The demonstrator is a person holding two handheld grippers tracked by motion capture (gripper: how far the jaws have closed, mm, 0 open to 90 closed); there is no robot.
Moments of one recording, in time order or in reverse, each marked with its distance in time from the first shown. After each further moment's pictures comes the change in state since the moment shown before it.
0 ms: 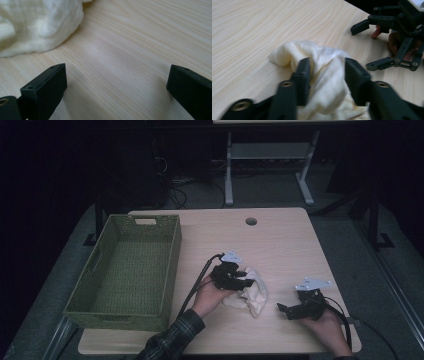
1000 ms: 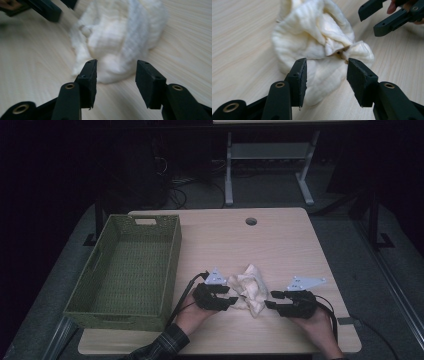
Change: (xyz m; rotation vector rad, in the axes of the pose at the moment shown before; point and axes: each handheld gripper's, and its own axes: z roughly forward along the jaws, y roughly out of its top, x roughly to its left) left arm -0.020 -0.054 -0.038 0.021 0.092 0.047; right arm 0.035 0.031 -0.013 -0.086 0.245 -0.049
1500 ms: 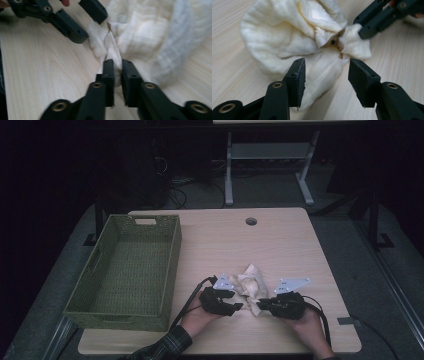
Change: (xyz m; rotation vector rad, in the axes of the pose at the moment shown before) left arm -0.008 -0.005 0.022 0.047 -0.036 0.053; right arm 0.013 0.007 0.022 0.070 0.058 -0.054
